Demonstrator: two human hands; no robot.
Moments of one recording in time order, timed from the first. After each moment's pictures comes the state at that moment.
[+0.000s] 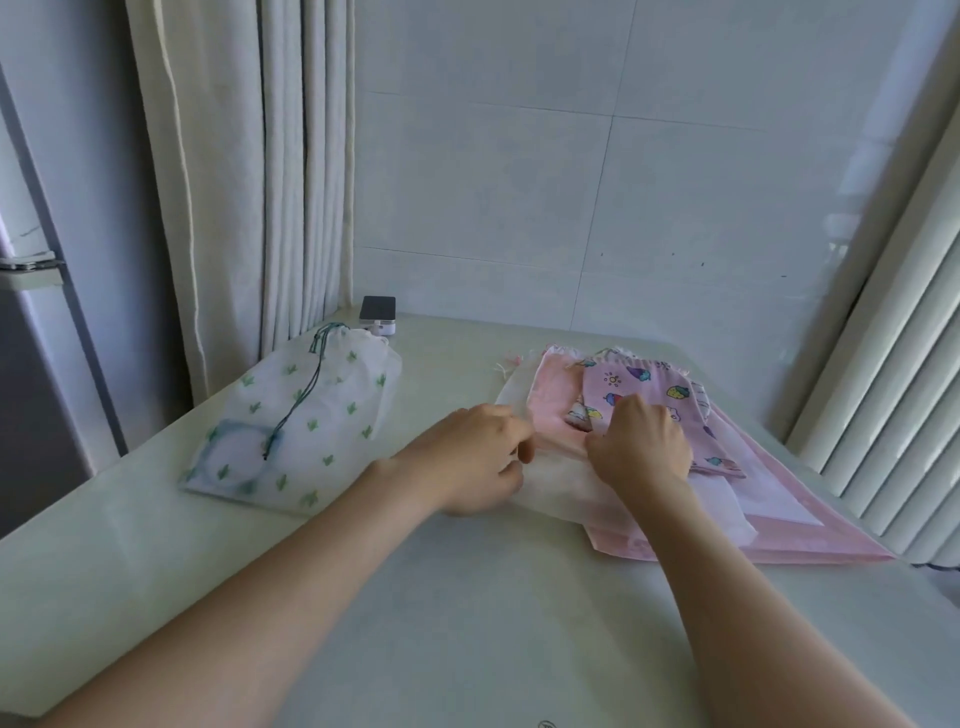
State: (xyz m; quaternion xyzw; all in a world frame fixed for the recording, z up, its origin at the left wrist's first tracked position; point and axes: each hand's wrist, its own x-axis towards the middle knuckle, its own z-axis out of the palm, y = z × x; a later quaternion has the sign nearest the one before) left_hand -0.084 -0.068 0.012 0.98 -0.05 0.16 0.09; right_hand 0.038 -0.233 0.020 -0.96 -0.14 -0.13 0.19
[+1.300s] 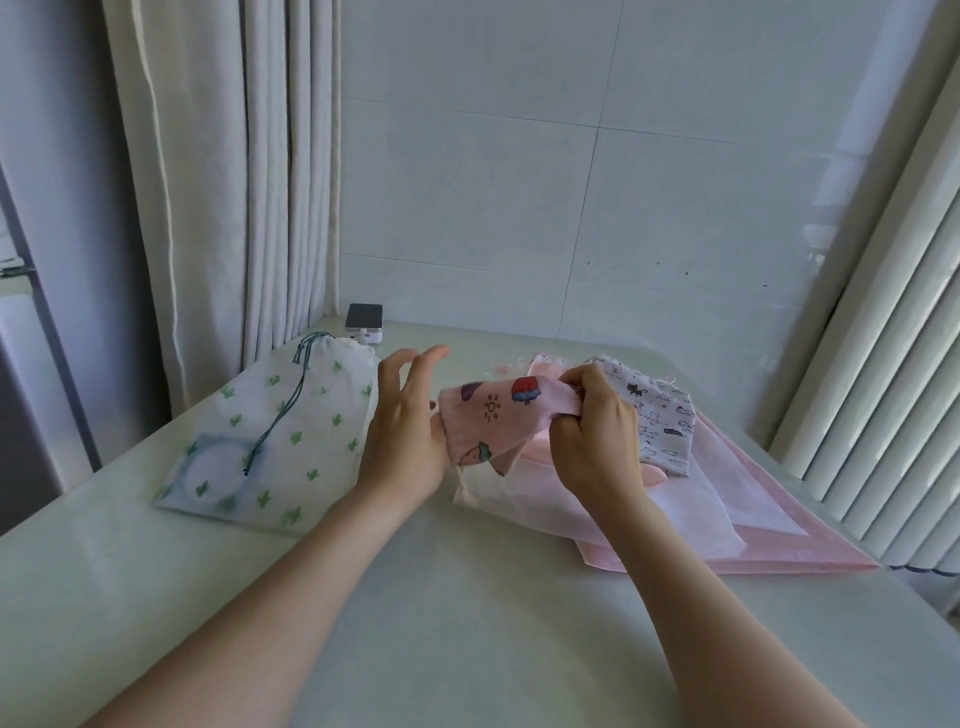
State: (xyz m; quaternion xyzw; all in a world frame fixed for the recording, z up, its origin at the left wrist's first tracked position) left_hand -0.082 -0.039 -0.008 0.85 0.12 0.42 0.30; right_hand 0.017 -0.213 0.023 -0.80 -0.31 -0.21 0.47
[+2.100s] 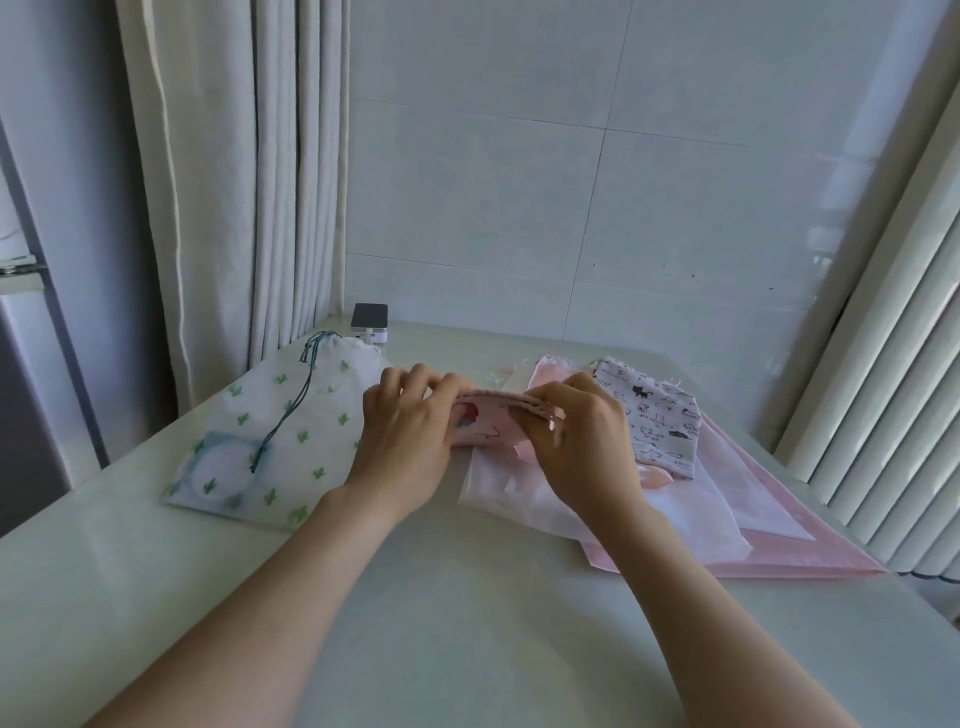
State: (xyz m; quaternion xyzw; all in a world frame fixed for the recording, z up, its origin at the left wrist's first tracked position) left_hand -0.089 -0.033 -0.005 0.91 0.13 0.39 0.05; right_hand 0.018 -0.206 0.014 -0.77 -0.40 -0.30 0.39
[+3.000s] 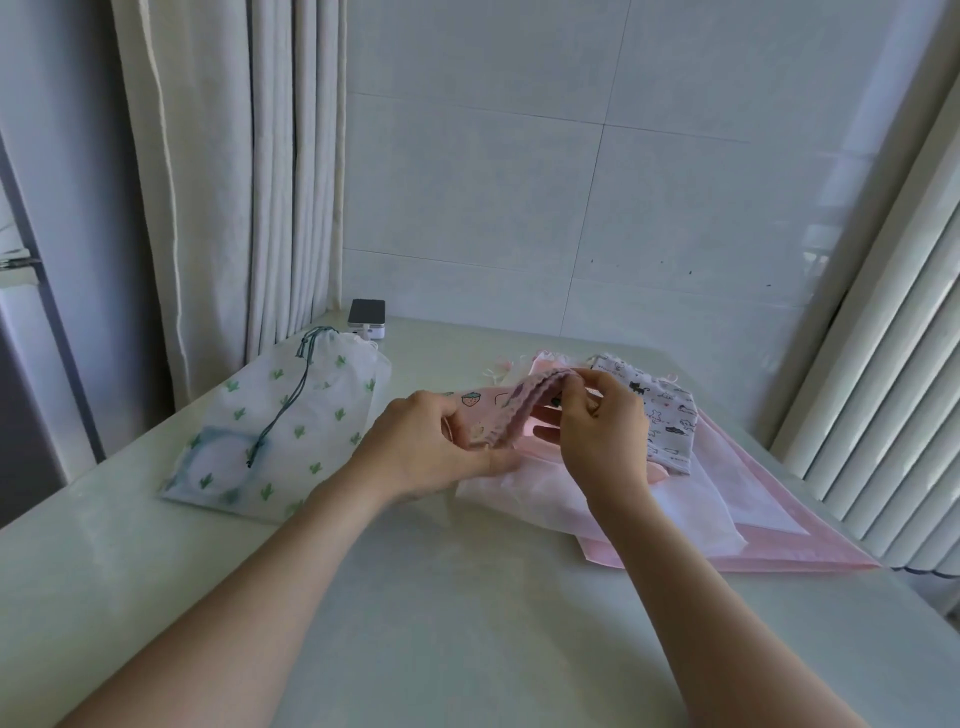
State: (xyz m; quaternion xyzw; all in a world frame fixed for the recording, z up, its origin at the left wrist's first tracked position) left_hand -0.106 -0.054 0.021 0.90 0.16 0.22 0.34; right_hand 0.003 -0.209 0.029 -0.70 -0.21 -0.07 0.68
